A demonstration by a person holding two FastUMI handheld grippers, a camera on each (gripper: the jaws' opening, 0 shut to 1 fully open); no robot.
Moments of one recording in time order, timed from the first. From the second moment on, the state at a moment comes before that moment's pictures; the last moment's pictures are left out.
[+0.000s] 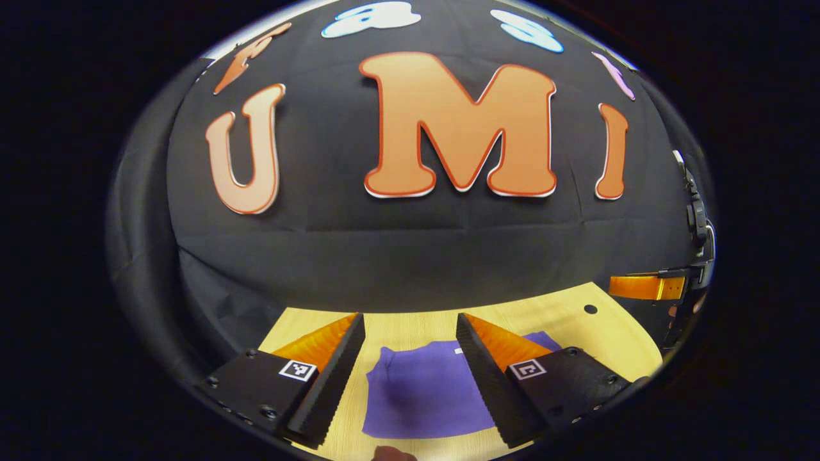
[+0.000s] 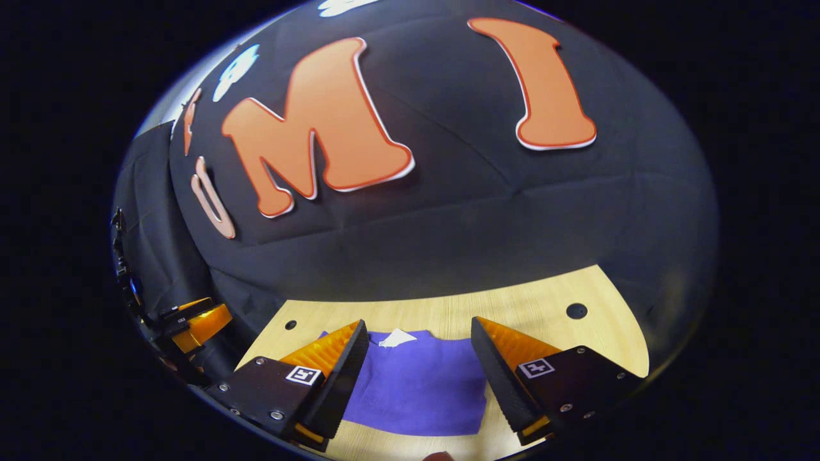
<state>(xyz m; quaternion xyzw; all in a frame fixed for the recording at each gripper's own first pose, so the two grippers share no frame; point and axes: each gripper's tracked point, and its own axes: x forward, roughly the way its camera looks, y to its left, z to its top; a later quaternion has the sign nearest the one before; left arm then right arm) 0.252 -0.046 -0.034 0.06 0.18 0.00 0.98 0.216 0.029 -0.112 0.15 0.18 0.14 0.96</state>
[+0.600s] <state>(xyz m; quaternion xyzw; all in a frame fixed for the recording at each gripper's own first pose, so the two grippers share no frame) 0.144 -0.051 0.058 0.04 0.03 -0.02 1.00 0.126 0.059 -0.034 0.09 0.06 0.13 0.99</state>
